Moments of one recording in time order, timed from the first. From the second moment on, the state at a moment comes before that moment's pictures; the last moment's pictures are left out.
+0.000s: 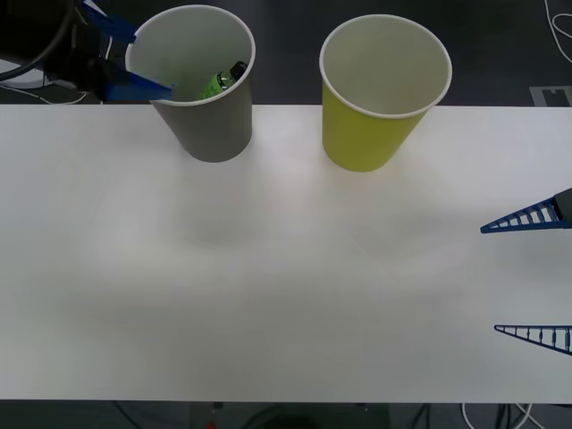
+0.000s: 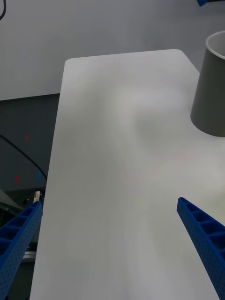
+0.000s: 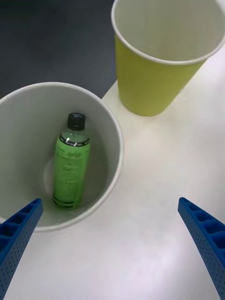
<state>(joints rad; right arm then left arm) 0.31 -1.09 -0.37 -2.02 0.98 -1.32 -0.01 -0.81 1.16 -0.21 -1.80 -1.62 -1.26 1.15</state>
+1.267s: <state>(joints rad) 0.31 -1.09 -0.37 -2.02 0.98 -1.32 -0.01 -0.06 1.19 0.28 -2.08 -1.29 -1.26 0.57</state>
